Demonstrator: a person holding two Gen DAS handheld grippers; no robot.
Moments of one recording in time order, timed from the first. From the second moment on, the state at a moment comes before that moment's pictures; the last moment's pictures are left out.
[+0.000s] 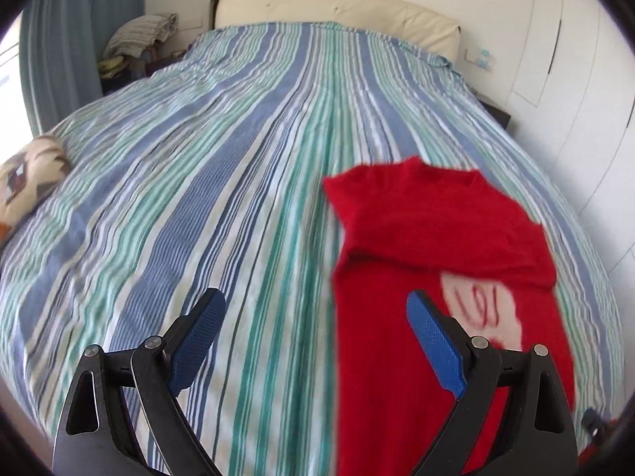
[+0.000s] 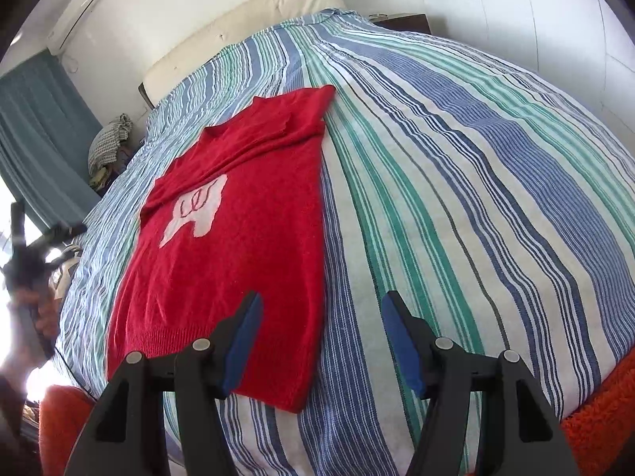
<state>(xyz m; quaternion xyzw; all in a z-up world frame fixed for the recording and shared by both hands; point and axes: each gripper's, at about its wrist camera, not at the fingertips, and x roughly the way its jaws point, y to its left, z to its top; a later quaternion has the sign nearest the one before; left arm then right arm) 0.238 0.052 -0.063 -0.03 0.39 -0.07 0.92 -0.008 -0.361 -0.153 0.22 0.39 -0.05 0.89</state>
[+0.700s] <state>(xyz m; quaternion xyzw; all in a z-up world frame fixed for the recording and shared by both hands) 0.287 0.021 -0.173 0.06 0.46 -0.06 0.88 -0.001 -0.375 -0.165 0.27 0.40 -0.04 0.87</state>
